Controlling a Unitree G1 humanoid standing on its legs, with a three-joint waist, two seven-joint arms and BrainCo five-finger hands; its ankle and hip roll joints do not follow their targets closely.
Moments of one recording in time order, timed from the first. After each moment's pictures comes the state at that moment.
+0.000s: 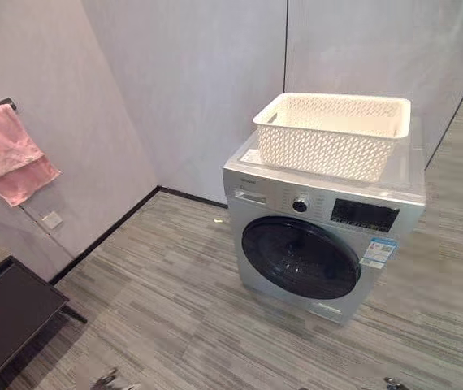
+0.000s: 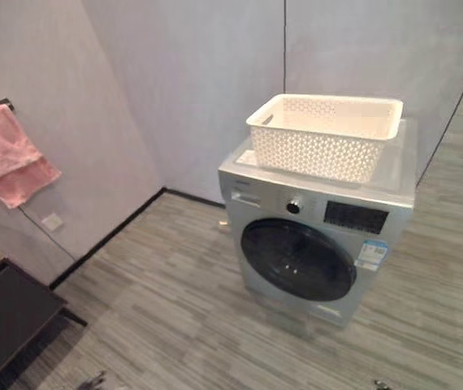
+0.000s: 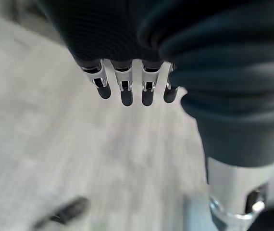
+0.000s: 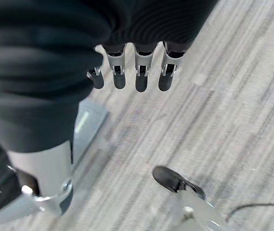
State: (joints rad) left arm 0.15 0.38 -0.14 1.01 -0.10 -0.13 -0.02; right arm 0.07 -0.43 0.12 1.25 0.10 -0.11 0.01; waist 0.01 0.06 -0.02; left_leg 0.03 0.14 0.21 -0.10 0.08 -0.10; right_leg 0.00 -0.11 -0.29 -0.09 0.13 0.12
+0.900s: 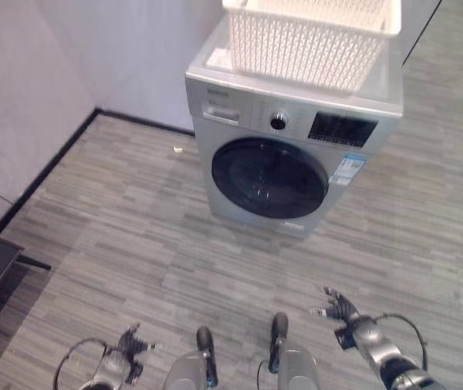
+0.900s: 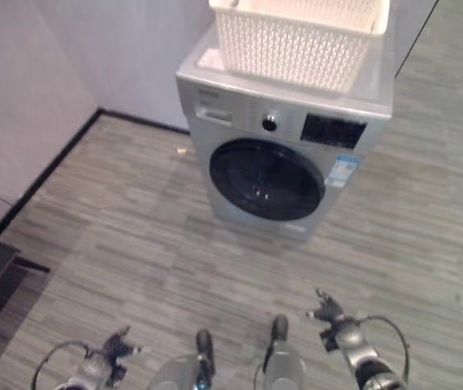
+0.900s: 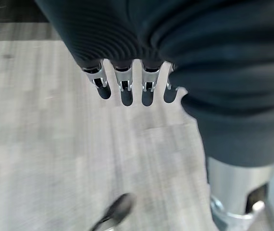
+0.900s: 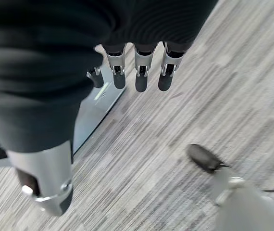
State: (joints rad) left arm -0.22 0.39 -0.26 1.05 0.05 -0.11 0.14; right arm -0.31 -0.41 0.35 0.97 0.10 -0.11 -0.02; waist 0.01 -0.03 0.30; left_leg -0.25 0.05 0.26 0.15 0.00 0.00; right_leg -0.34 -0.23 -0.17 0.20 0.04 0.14
